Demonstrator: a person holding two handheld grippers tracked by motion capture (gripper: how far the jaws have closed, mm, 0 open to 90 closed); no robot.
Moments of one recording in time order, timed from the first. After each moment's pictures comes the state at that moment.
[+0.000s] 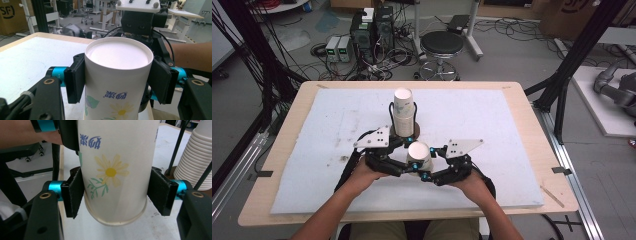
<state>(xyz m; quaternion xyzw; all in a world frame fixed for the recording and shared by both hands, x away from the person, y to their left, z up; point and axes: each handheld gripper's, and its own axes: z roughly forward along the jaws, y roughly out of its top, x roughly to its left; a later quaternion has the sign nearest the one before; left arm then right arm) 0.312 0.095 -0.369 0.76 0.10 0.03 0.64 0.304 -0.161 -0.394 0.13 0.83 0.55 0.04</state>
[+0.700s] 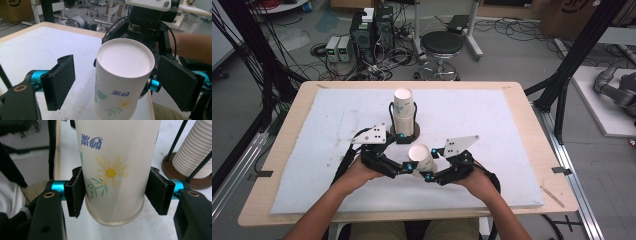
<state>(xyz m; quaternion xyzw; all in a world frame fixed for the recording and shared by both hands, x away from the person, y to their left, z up) 0.314 0.106 -0.362 0.78 0.13 0.03 0.61 0.309 -0.163 -0.384 0.11 0.87 0.47 0.05</state>
